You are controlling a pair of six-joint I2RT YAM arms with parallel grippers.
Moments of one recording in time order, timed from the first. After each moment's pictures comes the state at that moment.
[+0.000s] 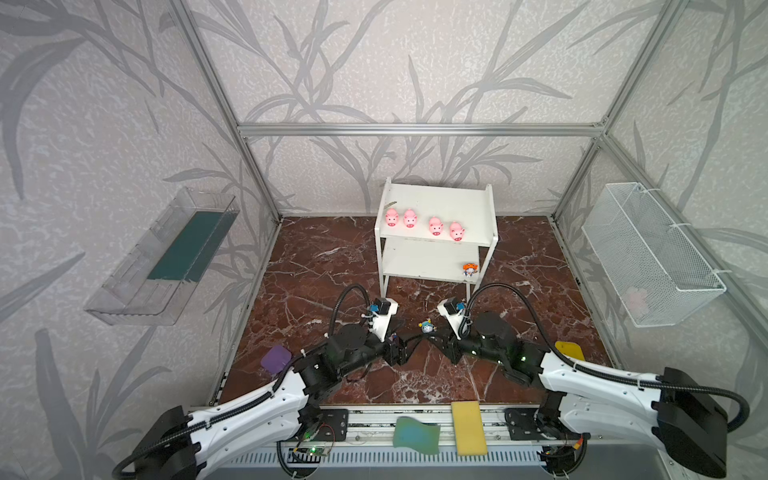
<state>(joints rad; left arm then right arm) -0.90 0.82 0.32 0.26 0.12 -0.47 0.93 1.05 0.42 0.25 -0.17 0.33</state>
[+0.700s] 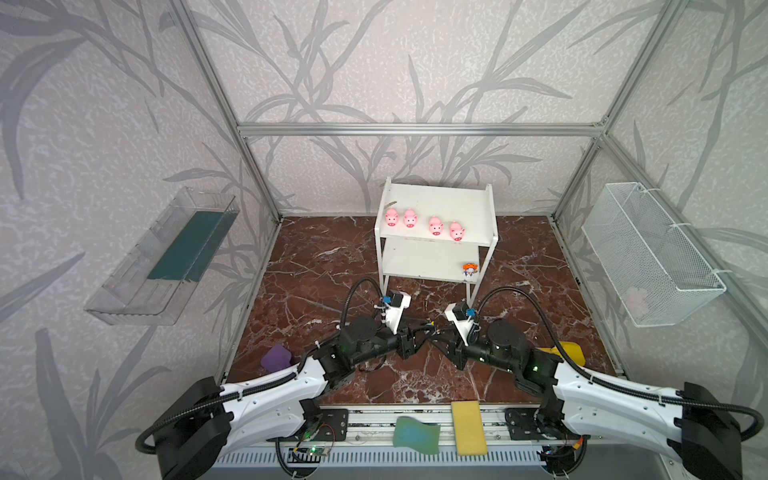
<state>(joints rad) -0.90 1.04 0.38 0.51 0.25 -0.59 0.98 0.92 0.37 0.28 -0.15 0.31</state>
